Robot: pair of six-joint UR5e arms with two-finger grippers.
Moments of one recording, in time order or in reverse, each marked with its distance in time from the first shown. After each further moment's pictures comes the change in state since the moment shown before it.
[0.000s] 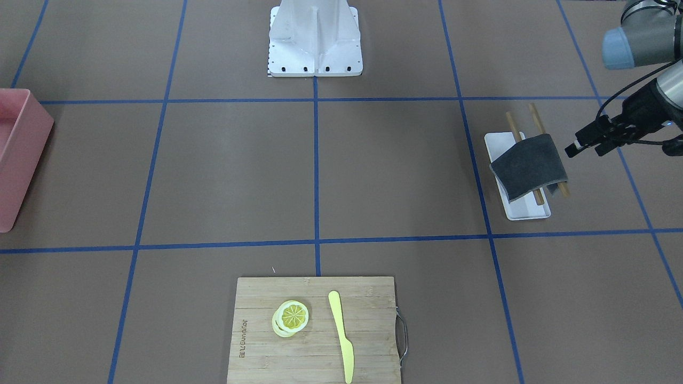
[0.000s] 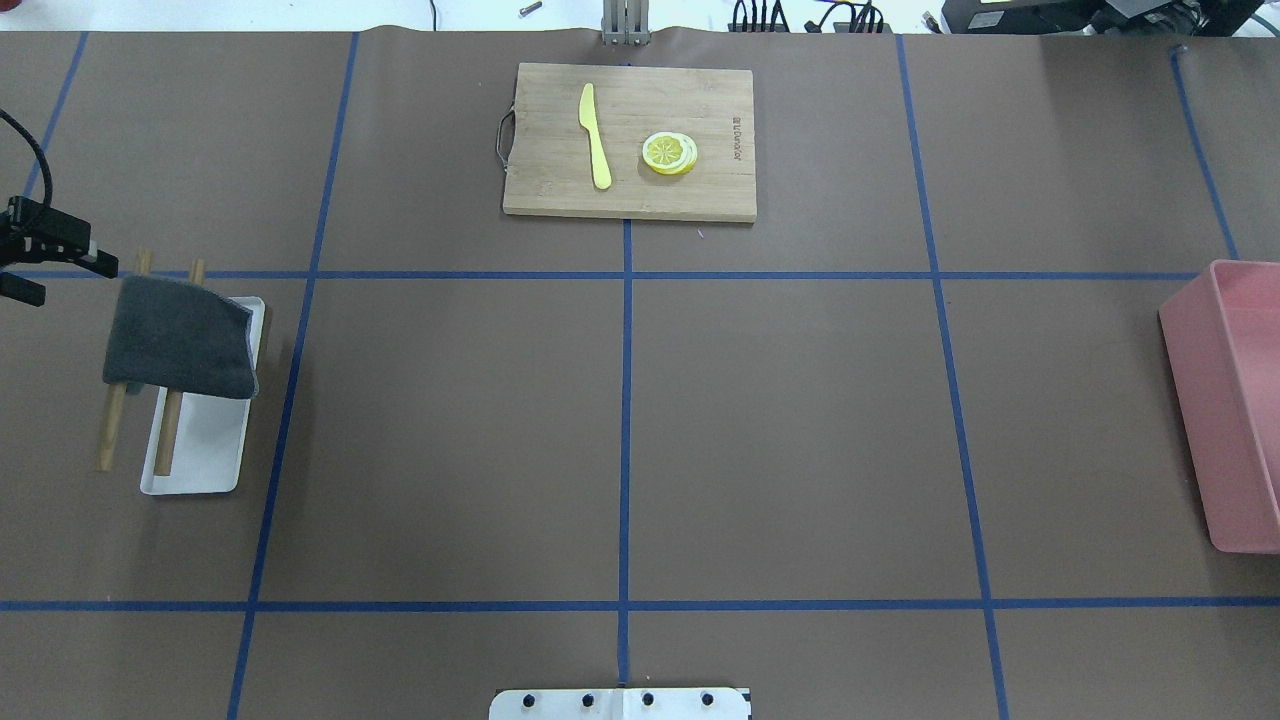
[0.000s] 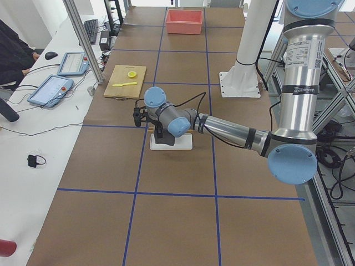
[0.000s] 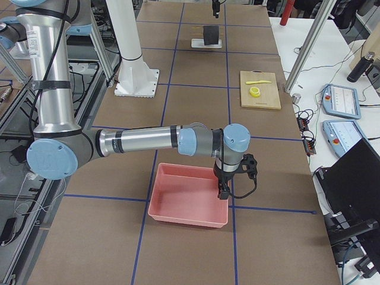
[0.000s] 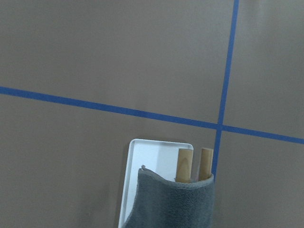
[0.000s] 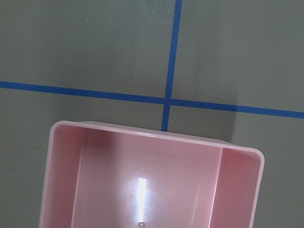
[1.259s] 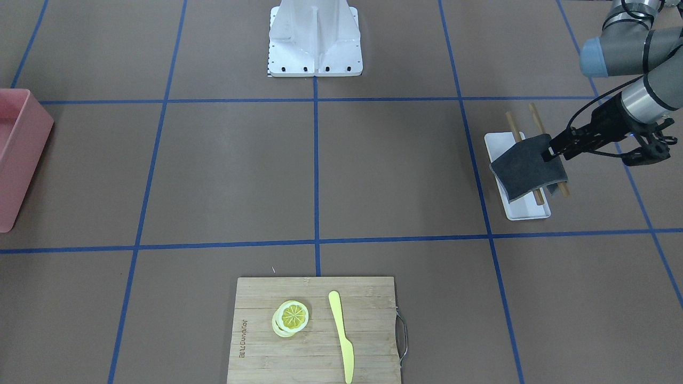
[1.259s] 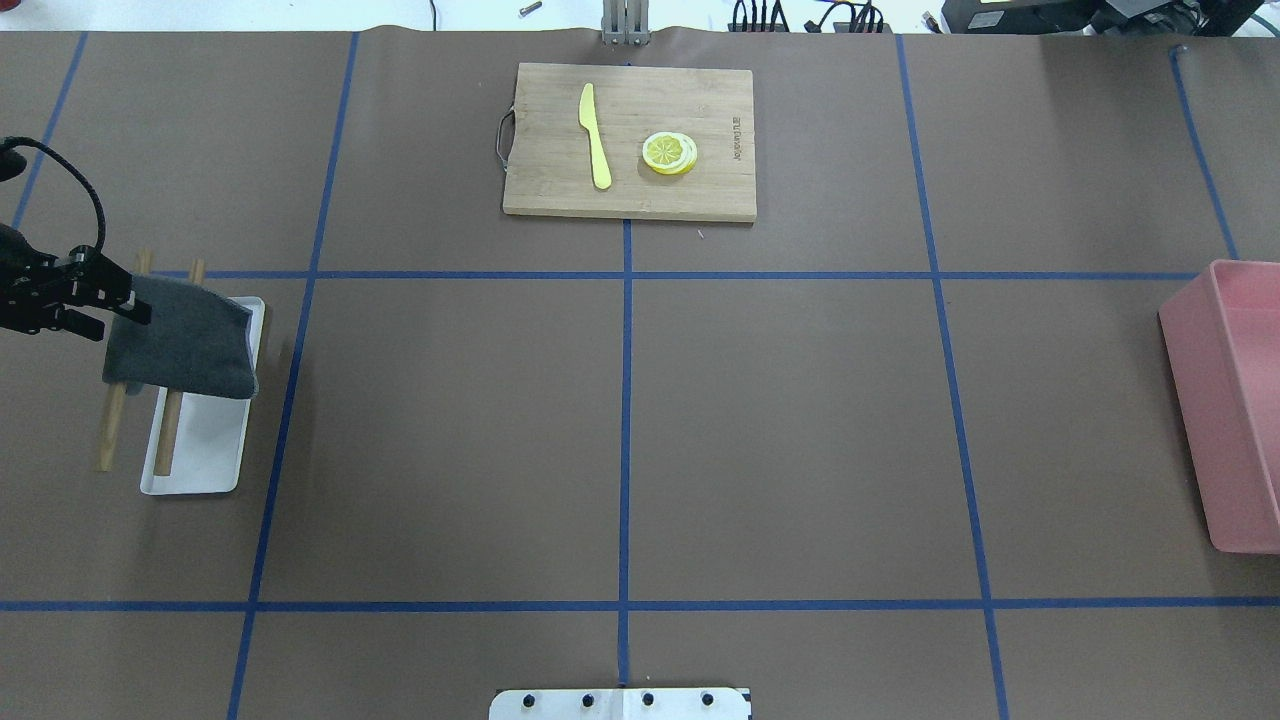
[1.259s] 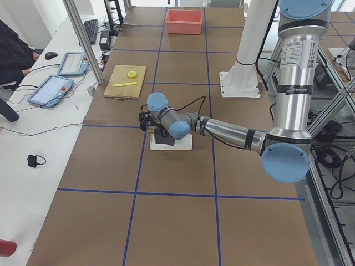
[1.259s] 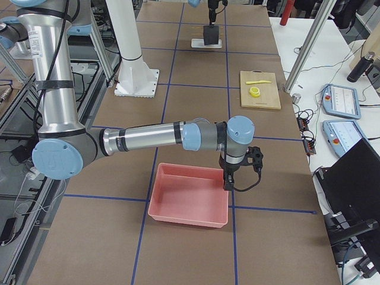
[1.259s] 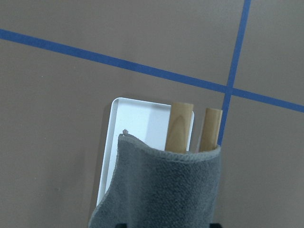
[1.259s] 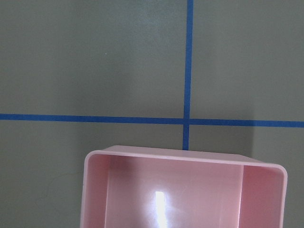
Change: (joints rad) left arm 0.068 0.004 0.039 -0.015 0.016 -0.018; right arm -0.002 0.024 0.009 0.030 0.046 0.107
